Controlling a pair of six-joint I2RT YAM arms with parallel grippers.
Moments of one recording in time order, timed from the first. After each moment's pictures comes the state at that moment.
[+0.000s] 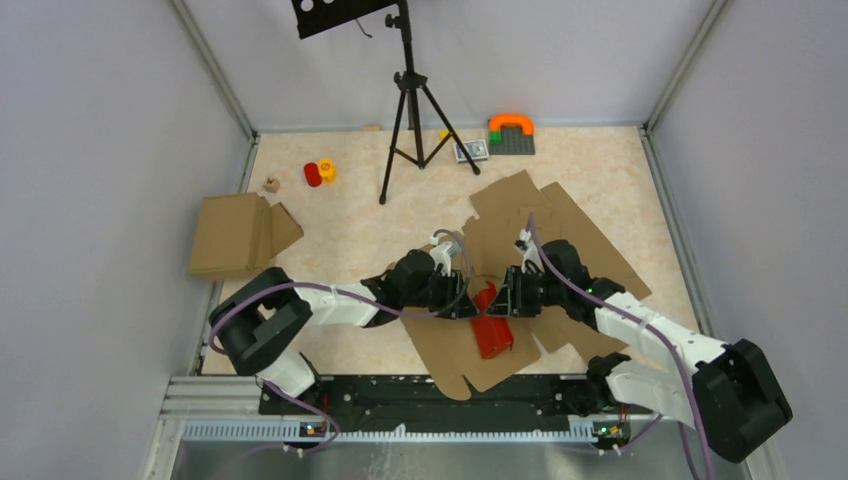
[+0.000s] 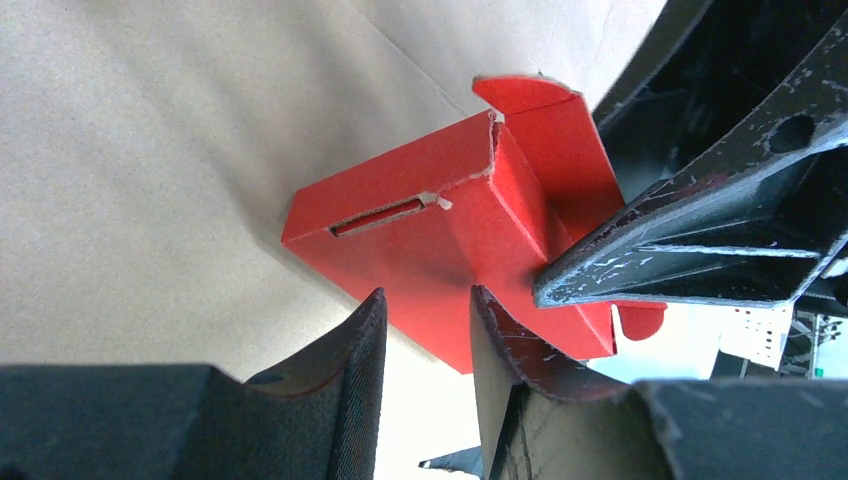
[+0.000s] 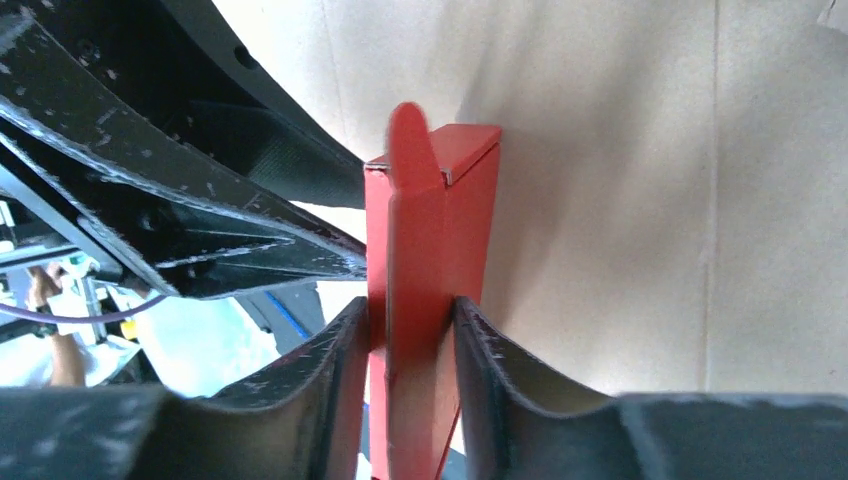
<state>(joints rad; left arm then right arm) -0.91 1.56 0.61 0.41 0.36 -0.80 0.54 1.04 0.45 -0.19 -0.51 0.63</state>
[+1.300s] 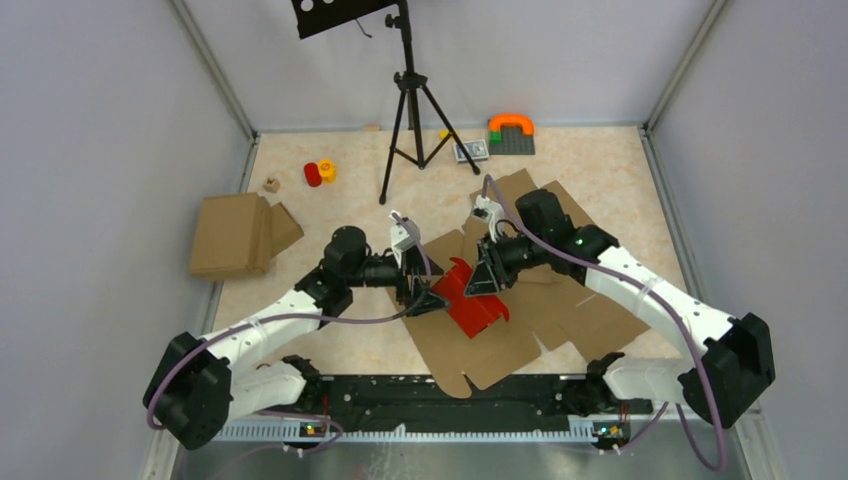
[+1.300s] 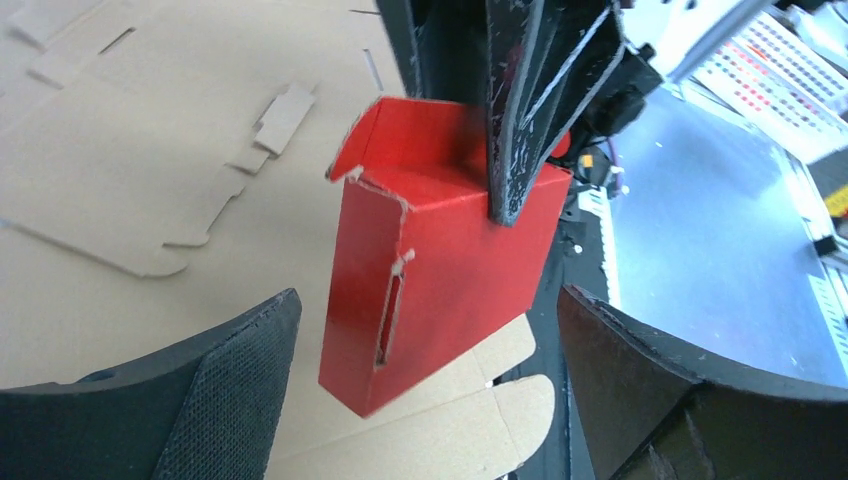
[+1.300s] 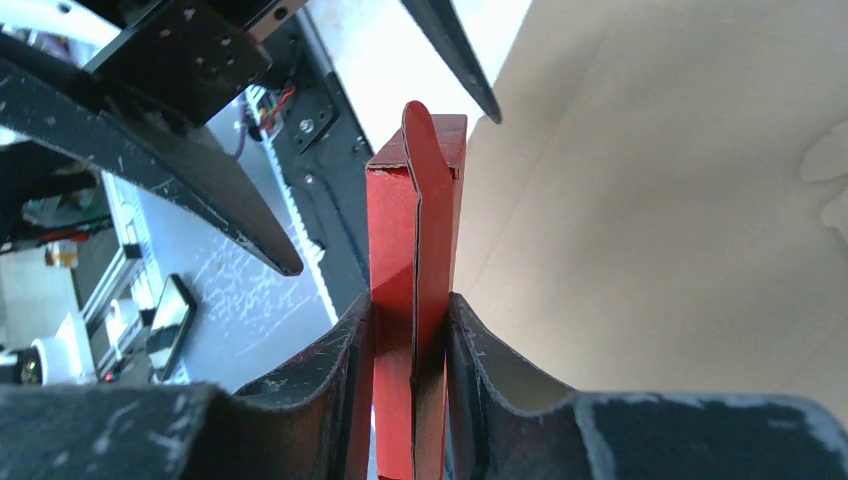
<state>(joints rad) -0.62 1.10 0.53 0.35 0.83 -0.24 0.65 1.21 0.98 -0.55 -0.68 0.20</state>
